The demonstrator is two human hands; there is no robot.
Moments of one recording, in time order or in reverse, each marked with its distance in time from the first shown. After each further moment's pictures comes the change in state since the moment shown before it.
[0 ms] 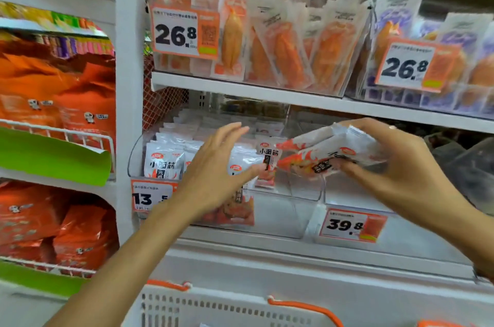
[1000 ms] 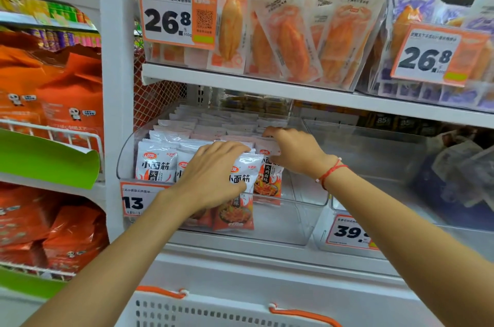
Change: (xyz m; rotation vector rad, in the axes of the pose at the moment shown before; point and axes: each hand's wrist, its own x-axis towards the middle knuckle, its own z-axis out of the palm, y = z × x) left_hand 0.024 -0.030 0.018 0.368 -0.241 0.047; right_hand 0.098 0.063 0.145 -0.493 -0.436 0.058
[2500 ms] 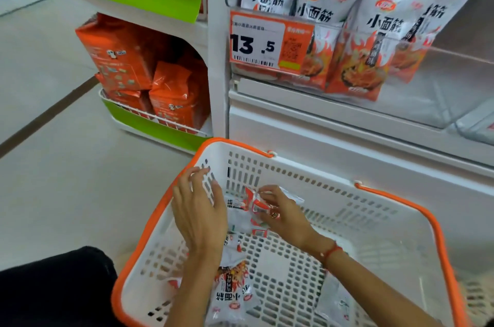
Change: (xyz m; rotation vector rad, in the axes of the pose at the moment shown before) left_hand -0.290 -0.026 0.148 -0.051 0.364 -1.053; right_hand -0.218 -0.218 0.246 1.197 -0.504 -0.006
